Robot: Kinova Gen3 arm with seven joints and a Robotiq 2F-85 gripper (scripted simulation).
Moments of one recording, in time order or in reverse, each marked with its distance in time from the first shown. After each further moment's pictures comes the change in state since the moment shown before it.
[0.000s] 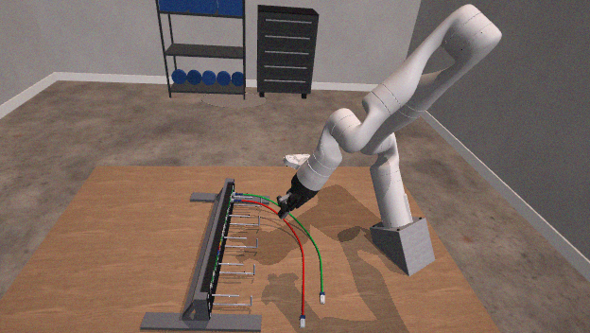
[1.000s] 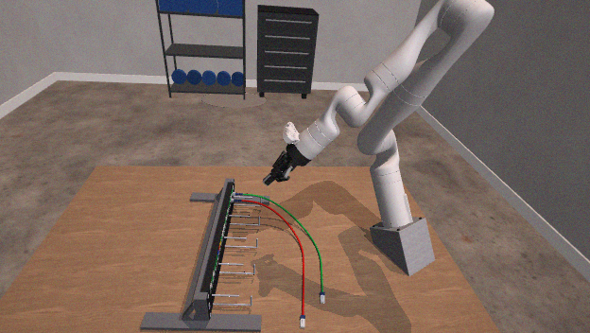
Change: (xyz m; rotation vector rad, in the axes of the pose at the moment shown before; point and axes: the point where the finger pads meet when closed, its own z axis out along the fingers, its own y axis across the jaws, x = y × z) arm 0.102 -0.002 -0.027 0.196 0.206 -0.854
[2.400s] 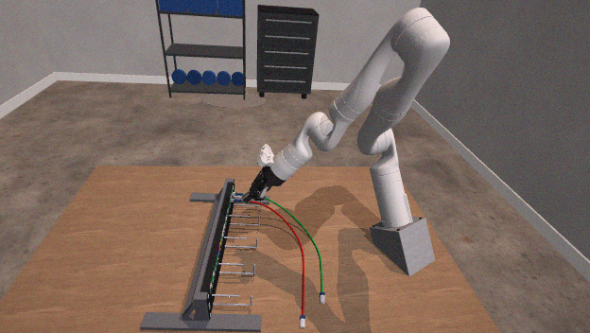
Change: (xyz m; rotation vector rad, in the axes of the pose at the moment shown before) arm -0.002 0.009 0.100 -0.022 -0.007 -0.004
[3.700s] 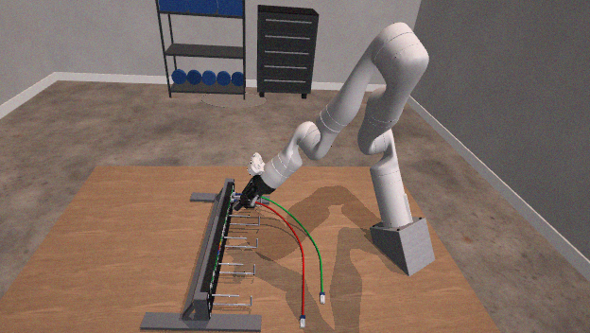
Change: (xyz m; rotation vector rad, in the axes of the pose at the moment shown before) arm 0.004 -0.008 0.038 0.021 0.011 -0.016
